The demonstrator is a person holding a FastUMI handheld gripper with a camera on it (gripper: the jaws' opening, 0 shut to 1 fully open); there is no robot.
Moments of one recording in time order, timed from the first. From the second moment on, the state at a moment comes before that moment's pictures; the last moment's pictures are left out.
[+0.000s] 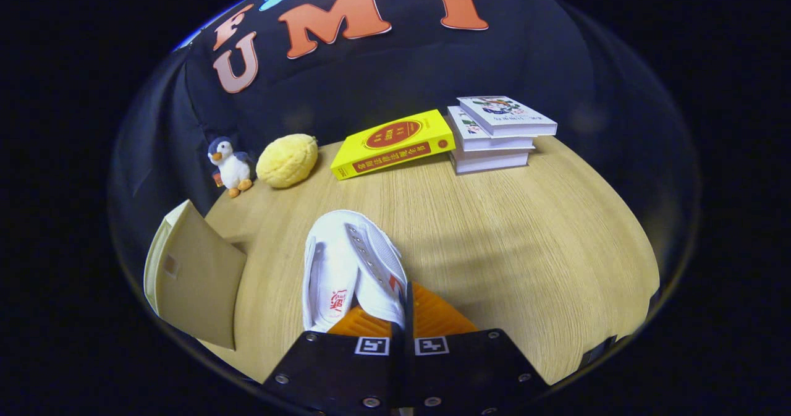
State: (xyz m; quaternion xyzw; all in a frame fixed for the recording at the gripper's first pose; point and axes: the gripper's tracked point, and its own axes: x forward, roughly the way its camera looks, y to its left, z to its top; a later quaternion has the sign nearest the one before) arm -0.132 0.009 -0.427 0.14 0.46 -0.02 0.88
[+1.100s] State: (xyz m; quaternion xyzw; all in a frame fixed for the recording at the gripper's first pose) arm -0.096 0.319 -0.281 0.19 0.48 0.12 0.85
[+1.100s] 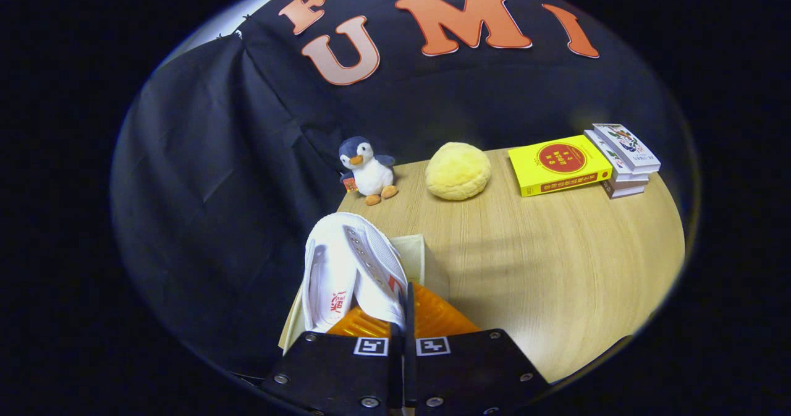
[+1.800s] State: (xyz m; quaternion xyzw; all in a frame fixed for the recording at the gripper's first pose) arm -0.125 0.357 -0.310 0.17 0.55 0.09 0.81
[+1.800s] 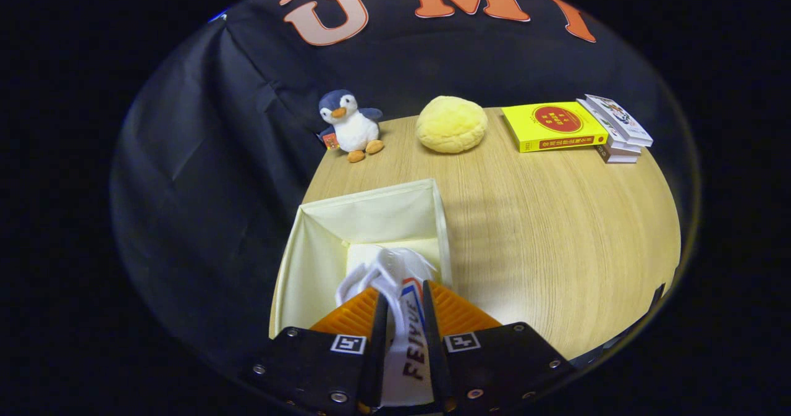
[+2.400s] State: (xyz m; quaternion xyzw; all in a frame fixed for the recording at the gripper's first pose) arm -0.081 0.279 -0.226 0.19 0.43 0.14 0.87
